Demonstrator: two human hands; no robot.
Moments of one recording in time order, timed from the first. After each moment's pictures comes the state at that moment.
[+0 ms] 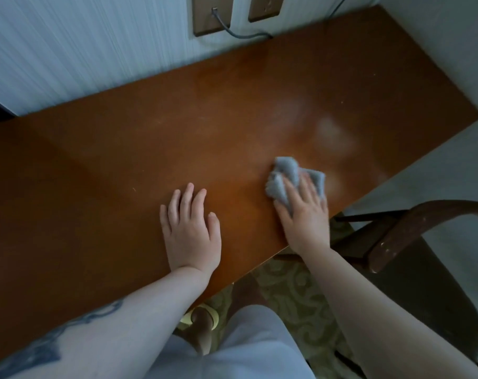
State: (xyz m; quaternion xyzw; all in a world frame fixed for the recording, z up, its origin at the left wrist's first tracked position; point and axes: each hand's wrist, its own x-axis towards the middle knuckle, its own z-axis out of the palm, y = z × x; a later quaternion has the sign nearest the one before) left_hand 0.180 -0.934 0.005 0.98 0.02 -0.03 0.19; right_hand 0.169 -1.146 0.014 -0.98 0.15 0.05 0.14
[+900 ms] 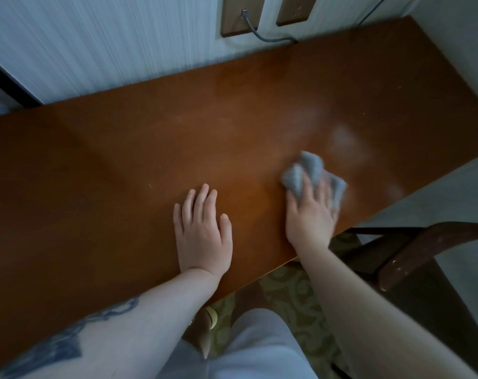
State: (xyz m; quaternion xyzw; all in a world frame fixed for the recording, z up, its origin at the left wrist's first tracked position) left_hand 0.181 -0.935 0.005 0.98 0.03 -0.03 0.21; right_hand 0.197 -1.125 0.014 -0.95 0.26 0.06 0.16
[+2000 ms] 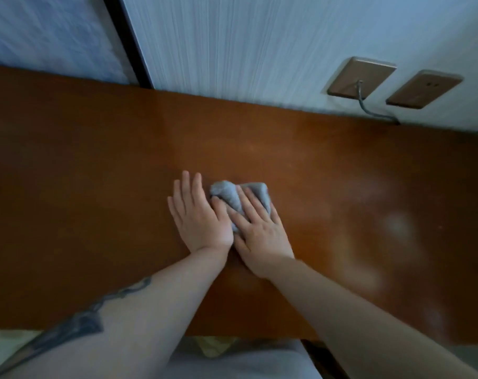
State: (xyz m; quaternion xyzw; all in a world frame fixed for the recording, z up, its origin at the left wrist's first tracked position) left_hand 0.251 -0.919 0.009 0.86 0.41 0.12 0.28; right_hand 0.281 -1.034 0.022 -0.91 -0.37 0.17 0.07
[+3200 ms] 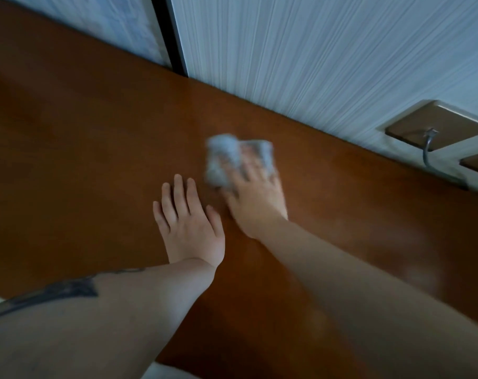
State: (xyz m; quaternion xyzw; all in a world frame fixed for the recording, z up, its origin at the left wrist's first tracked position) left_hand 0.271 -0.919 0.001 0.87 0.49 0.00 0.10; right_hand 0.394 -0.967 0.013 -0.88 -0.44 0.16 0.06
